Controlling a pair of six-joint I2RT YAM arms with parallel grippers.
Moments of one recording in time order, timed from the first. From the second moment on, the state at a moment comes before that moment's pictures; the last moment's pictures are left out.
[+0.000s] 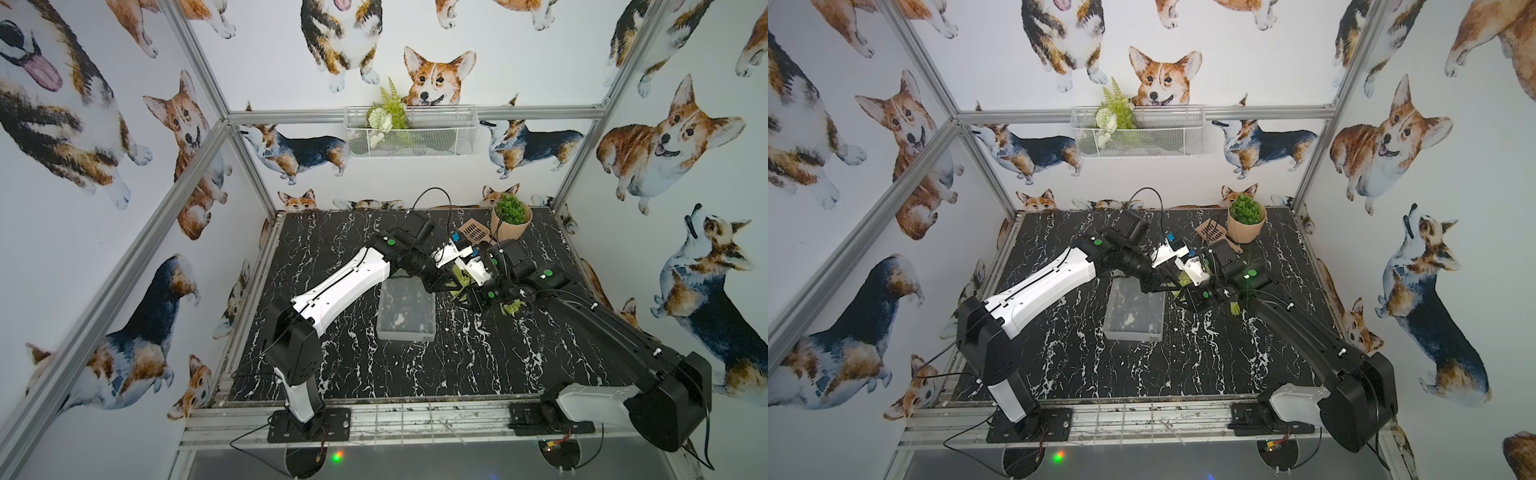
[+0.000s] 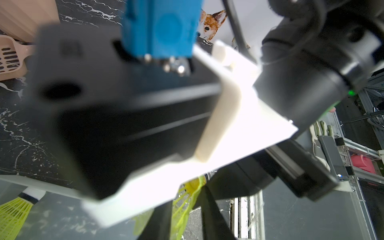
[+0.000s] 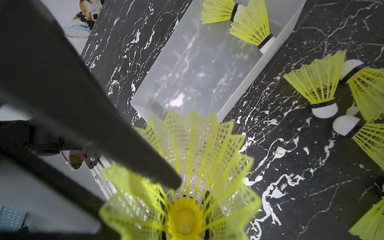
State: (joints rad) left arm -0.75 1.76 1.66 -0.82 0.71 0.28; right arm 0.58 1.26 1.10 -0.82 -0.42 0.13
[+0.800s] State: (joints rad) left arm -0.63 1.61 1.35 -0.46 0.51 -0.22; right arm 0.58 1.13 1.01 -0.79 -0.02 0.16
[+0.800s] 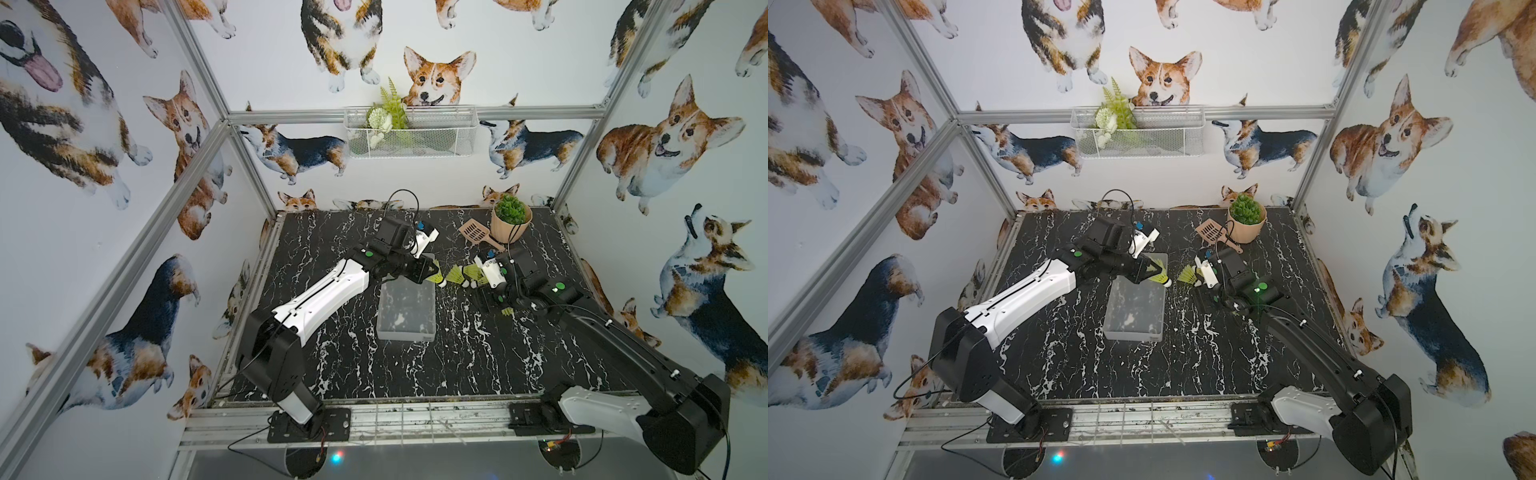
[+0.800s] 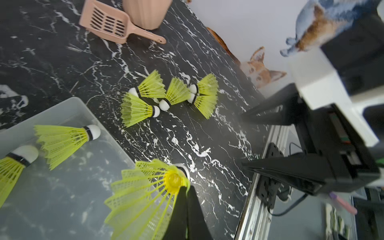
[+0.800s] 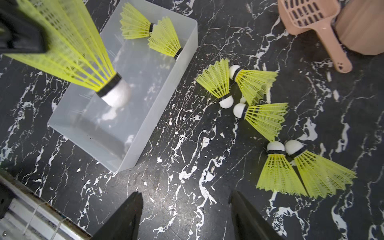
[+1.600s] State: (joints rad) left arm -0.61 1.63 1.10 -0.22 0.22 -0.66; right arm 0.58 1.08 0.95 -0.75 0.05 0.21
